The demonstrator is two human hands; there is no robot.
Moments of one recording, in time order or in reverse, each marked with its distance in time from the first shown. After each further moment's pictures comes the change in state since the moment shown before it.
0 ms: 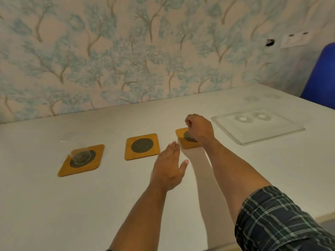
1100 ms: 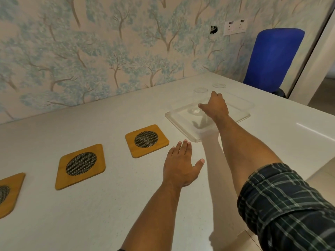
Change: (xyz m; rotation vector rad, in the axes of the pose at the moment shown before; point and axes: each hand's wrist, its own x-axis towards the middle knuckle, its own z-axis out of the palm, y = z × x) left_hand 0.095 0.144 0.108 0.051 -0.287 0.175; right_hand 0.038 0.223 -0.087 0.011 0.072 0.647
